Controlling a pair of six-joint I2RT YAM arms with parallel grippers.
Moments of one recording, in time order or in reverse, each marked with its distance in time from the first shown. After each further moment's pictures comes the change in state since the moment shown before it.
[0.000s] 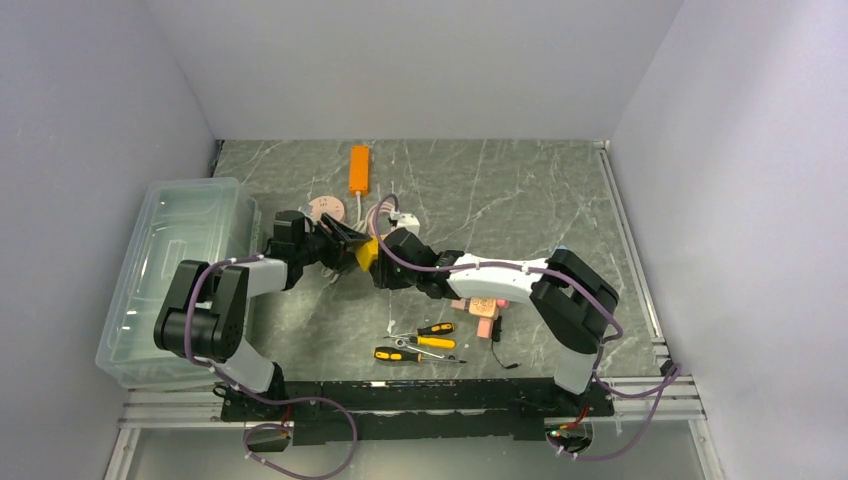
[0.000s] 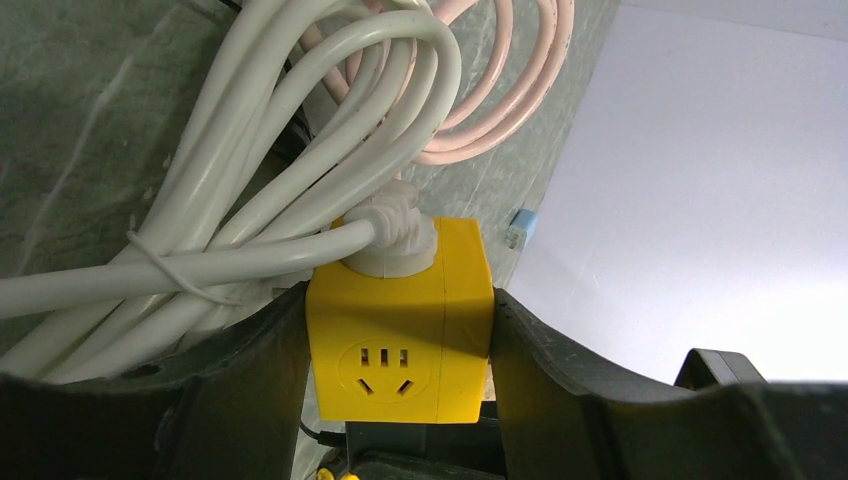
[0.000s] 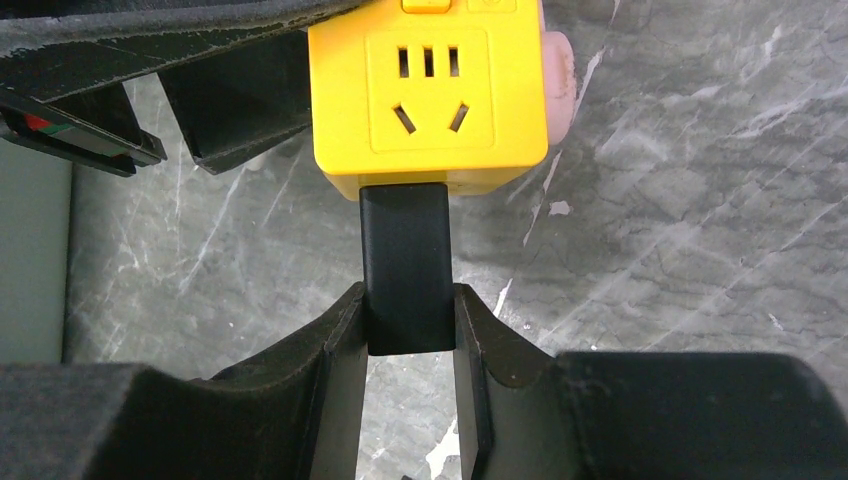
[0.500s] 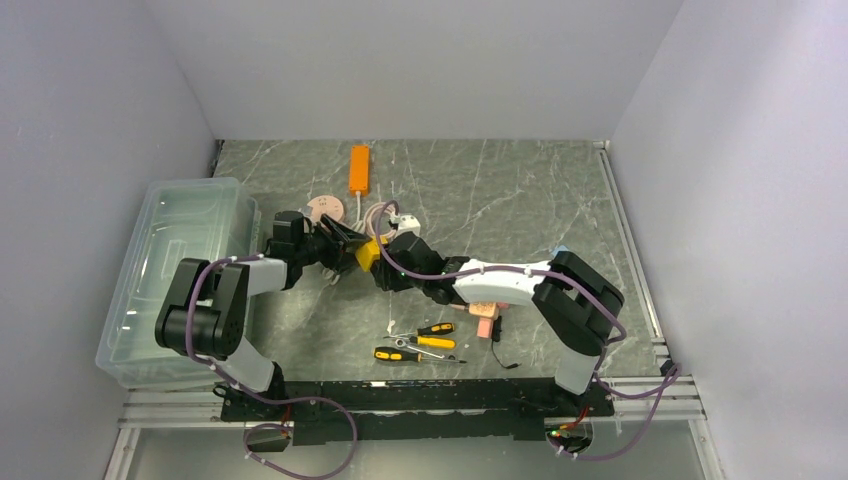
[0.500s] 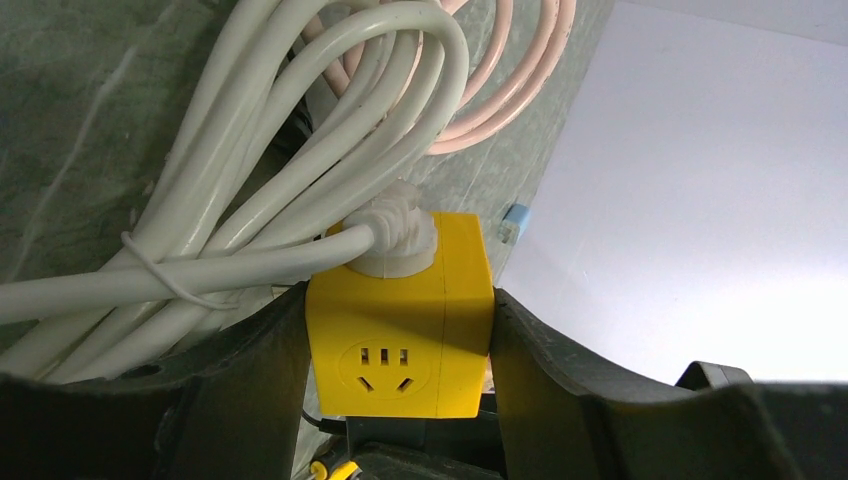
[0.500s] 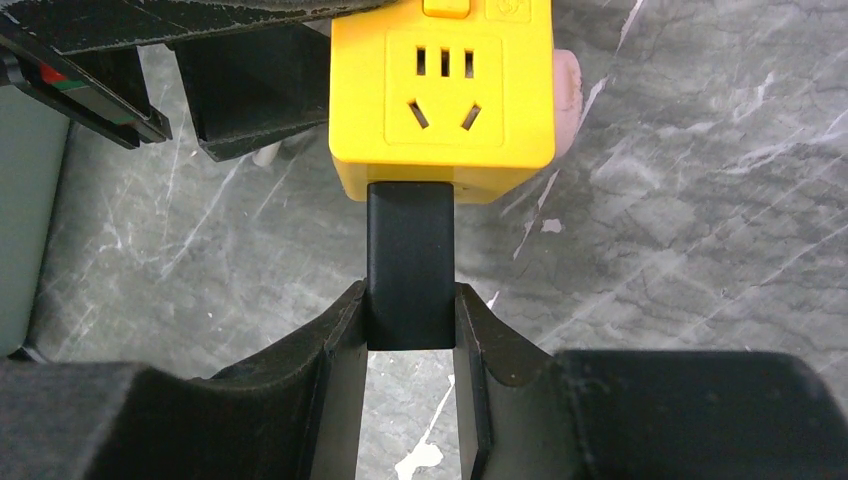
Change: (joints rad) left arm 0.015 0.013 0.000 0.002 0.027 -0.018; right arm -0.005 -0.027 -0.086 0.134 -0.019 -0.103
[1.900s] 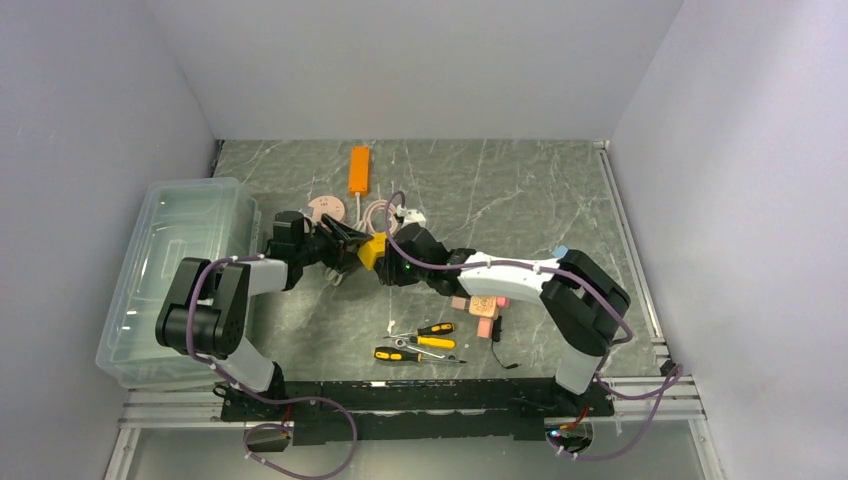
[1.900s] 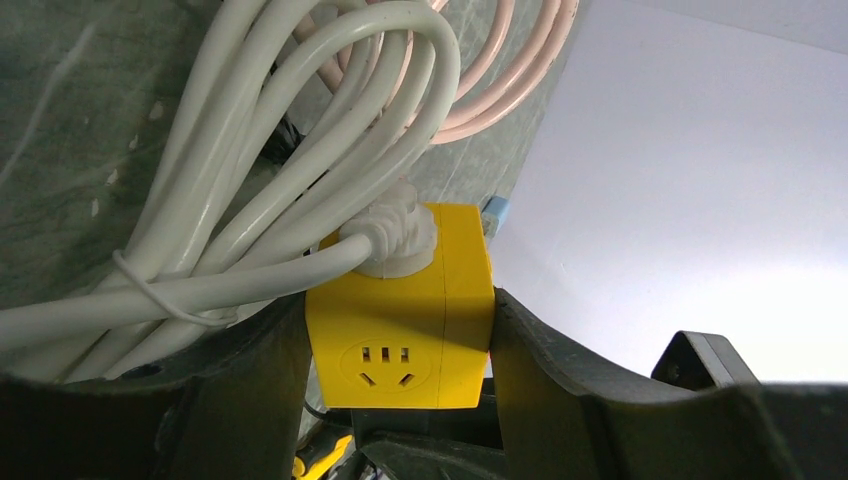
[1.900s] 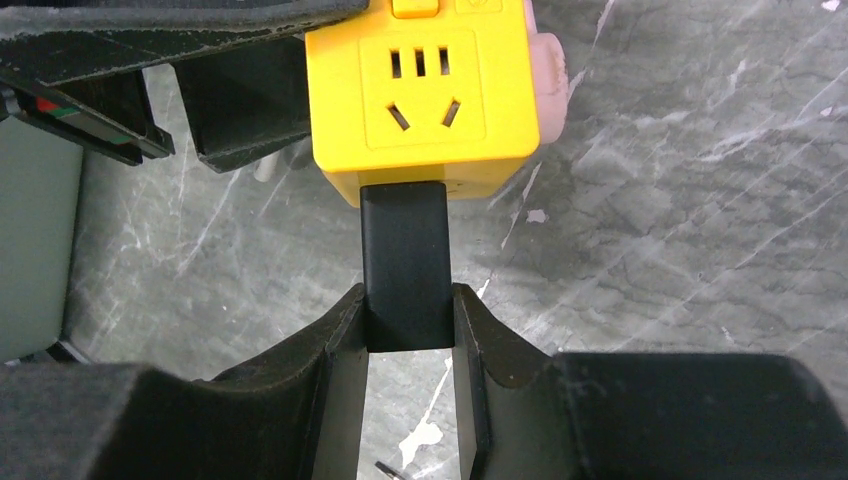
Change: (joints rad) left arm -0.001 0.006 -0.007 0.040 0.030 -0.051; right arm -0.045 -0.031 0.014 -0.065 -0.055 0.013
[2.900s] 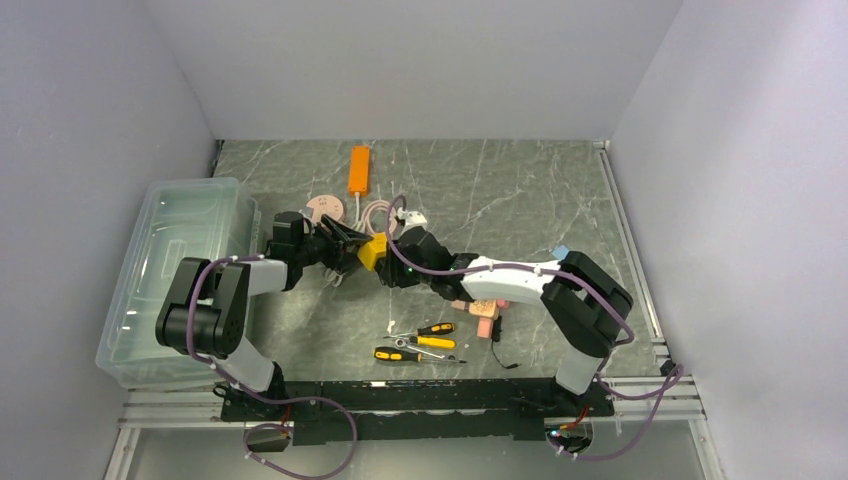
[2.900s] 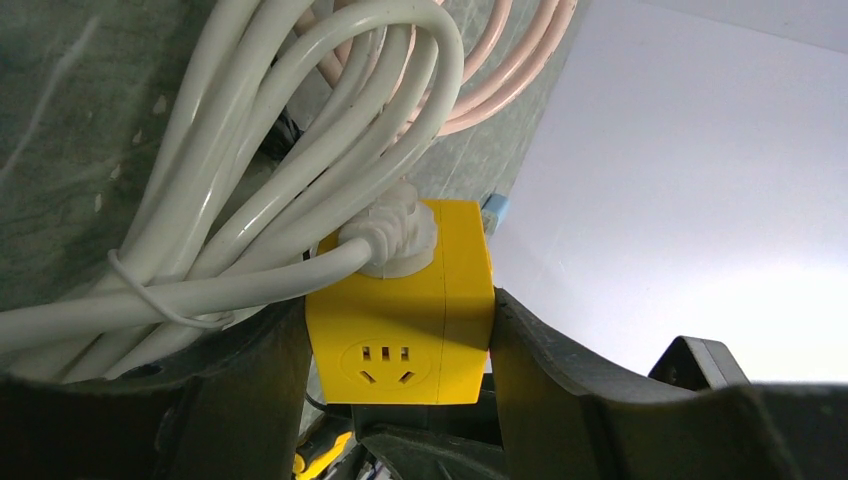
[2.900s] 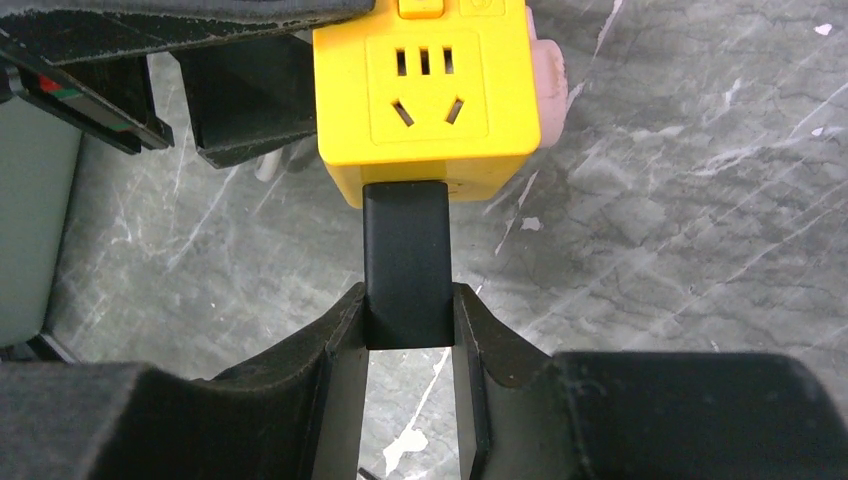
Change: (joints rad) left arm 0.005 0.001 -0.003 0.000 0.006 0.000; right arm 0.000 -0.014 -0.064 0.099 -0.005 -0.047
